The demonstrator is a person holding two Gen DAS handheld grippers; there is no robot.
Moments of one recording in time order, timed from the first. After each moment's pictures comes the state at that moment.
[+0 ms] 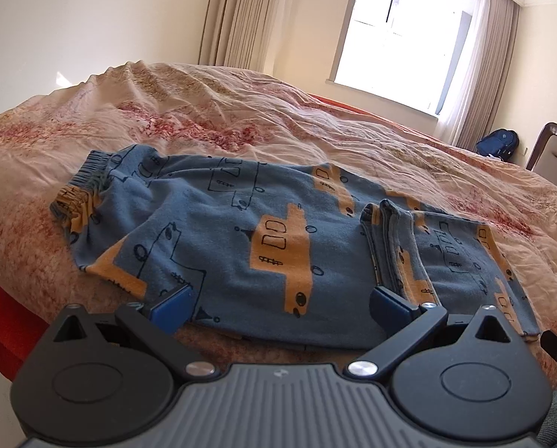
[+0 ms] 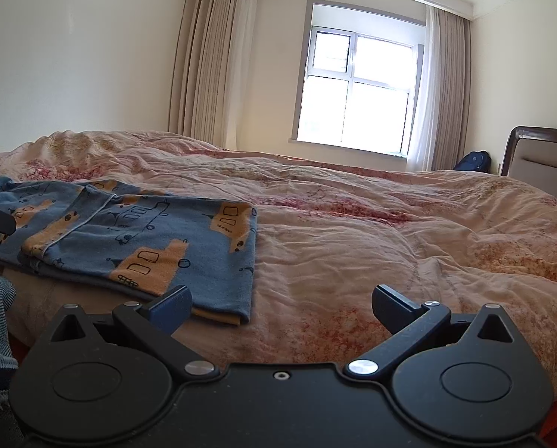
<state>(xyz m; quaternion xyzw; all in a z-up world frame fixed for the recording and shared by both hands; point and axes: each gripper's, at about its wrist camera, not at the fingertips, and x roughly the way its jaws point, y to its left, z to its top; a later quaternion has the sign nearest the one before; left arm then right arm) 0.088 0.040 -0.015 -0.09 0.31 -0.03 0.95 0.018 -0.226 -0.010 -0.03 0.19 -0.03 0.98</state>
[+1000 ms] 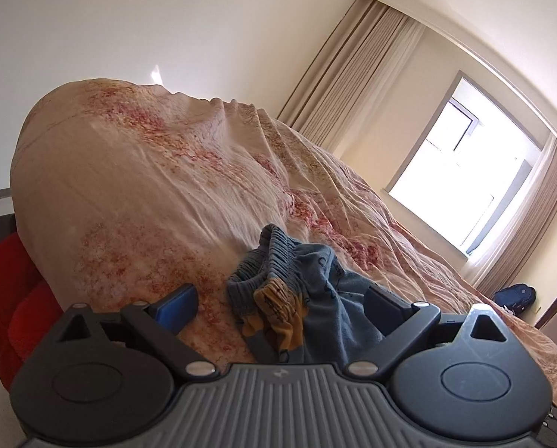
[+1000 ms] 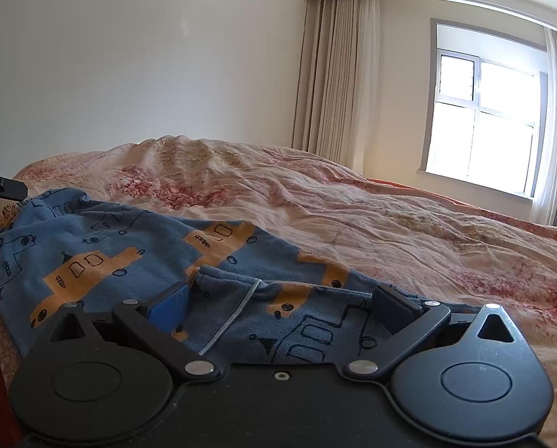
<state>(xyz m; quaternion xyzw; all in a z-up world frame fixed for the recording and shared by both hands) 0.105 0.196 -0.037 -0.28 0.18 0.06 0.94 0.162 -0.123 -0.016 -0.05 0.16 0.17 0.97</state>
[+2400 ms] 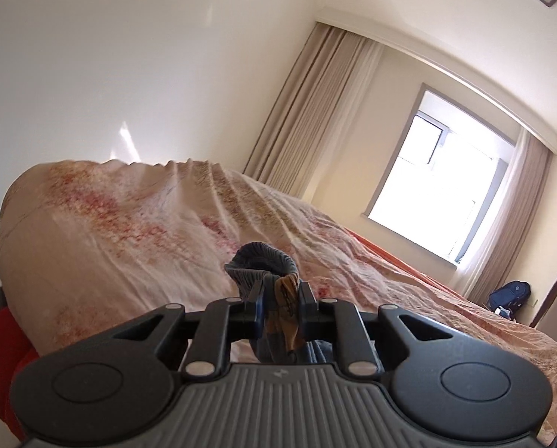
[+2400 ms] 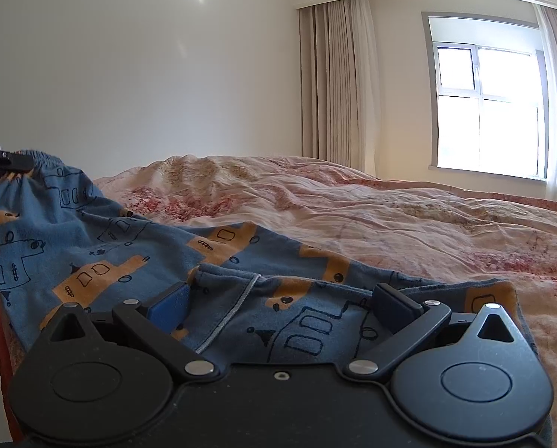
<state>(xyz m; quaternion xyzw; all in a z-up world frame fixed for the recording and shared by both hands) 0.088 0.150 0.033 -0.21 0.12 0.03 0.97 0.160 -0.137 -0.025 0.00 0.15 0.20 0.97</state>
